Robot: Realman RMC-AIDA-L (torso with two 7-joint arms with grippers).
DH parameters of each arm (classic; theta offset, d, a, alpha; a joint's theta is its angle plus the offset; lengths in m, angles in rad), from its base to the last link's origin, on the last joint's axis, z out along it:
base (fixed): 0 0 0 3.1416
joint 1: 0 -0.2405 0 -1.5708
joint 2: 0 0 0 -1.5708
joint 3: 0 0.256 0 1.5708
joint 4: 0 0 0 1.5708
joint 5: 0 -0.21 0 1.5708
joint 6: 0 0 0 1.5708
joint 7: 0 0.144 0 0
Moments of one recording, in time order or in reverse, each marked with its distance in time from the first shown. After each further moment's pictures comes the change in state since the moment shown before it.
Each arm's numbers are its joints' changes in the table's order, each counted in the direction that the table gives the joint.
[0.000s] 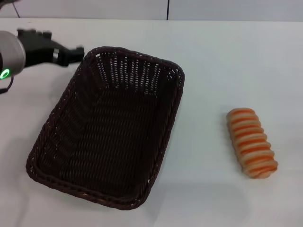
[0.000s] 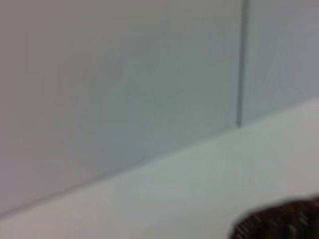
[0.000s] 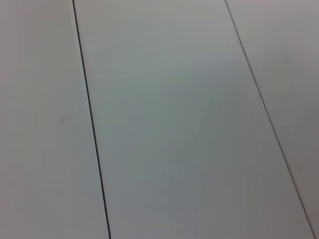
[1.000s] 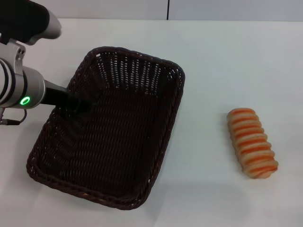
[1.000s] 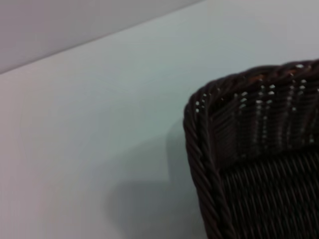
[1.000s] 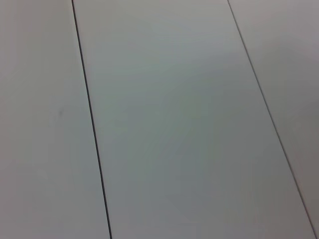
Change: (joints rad) left arm 0.142 0.005 0.012 -0.149 -0.018 -0.295 -0.068; right arm -0.001 0.001 0.000 -0.007 0.001 0.017 -0.006
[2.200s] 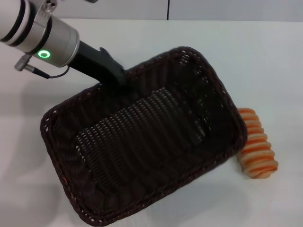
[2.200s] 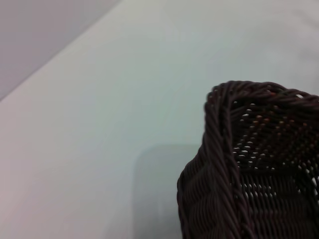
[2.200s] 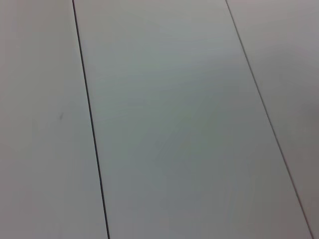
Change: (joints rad) left arm 0.433 -0.003 -0.457 -0.467 0.431 -0.254 0.798; right arm 0.006 0.001 0.000 0.004 0.000 -0.015 -0.001
